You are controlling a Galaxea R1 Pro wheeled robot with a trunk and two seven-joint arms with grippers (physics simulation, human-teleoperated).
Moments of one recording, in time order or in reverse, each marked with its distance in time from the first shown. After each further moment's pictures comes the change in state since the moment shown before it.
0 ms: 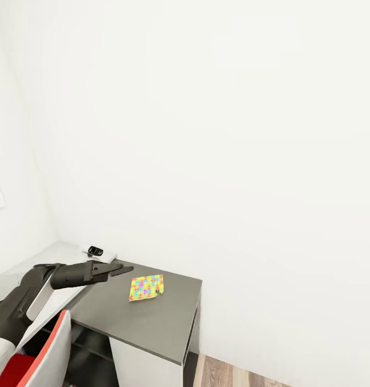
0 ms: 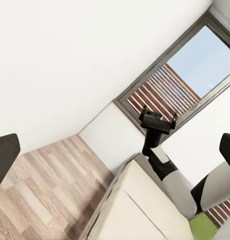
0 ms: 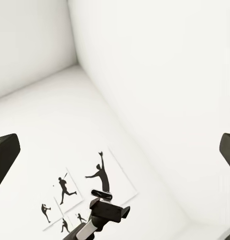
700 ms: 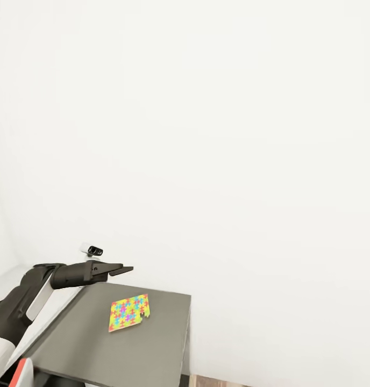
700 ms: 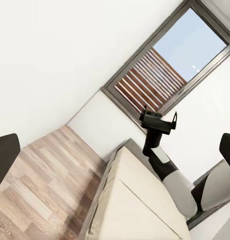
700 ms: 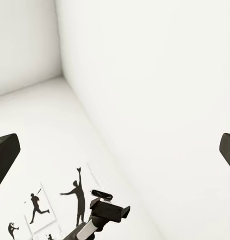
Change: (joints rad) left arm 0.000 0.000 0.002 0.000 -0.001 0.000 0.000; right arm 0.000 -0.001 0.000 0.001 0.000 0.003 -0.001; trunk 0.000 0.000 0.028
